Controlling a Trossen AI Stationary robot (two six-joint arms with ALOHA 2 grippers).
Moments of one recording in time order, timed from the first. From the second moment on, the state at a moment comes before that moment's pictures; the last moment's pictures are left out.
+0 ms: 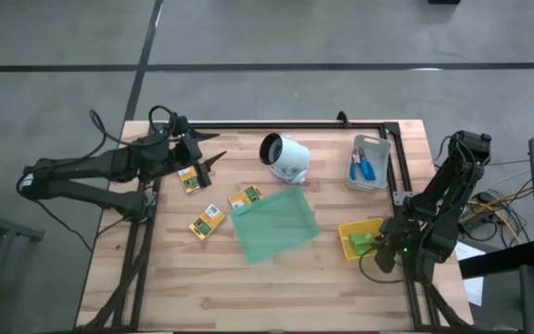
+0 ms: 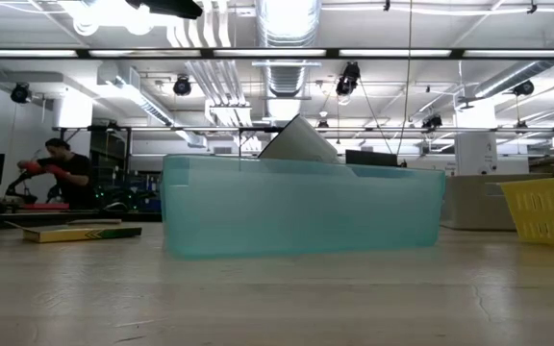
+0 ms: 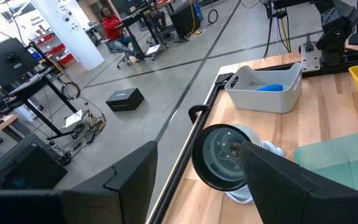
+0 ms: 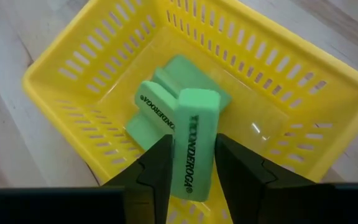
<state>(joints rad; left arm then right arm) 0.06 0.87 0.96 -0.29 -0.48 0.31 1.23 1.14 0.50 -0.91 0.57 1.98</state>
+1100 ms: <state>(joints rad) 0.06 0.87 0.96 -0.29 -0.48 0.31 1.23 0.99 0.72 -0.91 0.97 1.53</state>
